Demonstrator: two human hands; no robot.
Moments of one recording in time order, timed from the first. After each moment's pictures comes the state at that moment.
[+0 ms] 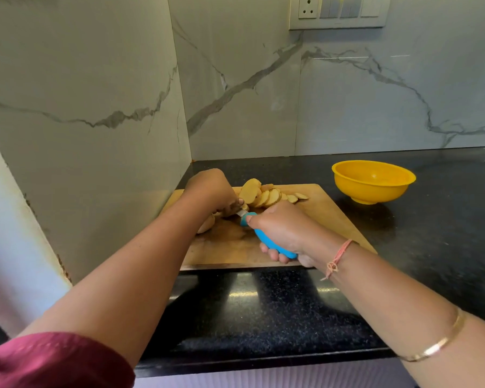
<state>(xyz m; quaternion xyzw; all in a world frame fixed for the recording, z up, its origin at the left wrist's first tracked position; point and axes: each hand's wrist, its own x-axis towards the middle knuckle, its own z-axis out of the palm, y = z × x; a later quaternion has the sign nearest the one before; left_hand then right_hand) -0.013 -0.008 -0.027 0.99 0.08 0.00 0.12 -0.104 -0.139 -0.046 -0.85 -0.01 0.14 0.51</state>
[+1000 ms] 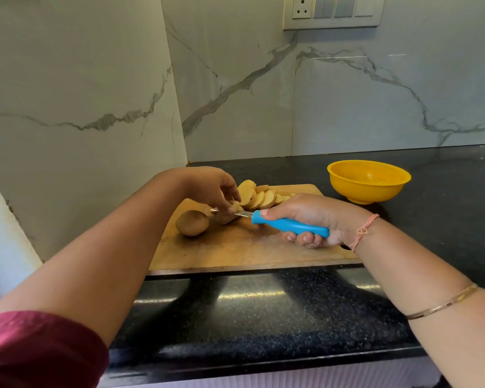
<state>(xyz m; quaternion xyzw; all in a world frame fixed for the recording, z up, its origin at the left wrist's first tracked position) -0.019 0.004 -0.004 0.97 -0.16 -0.13 0.11 -0.075 -0.187 -0.032 -0.83 -0.03 0.25 0.50</state>
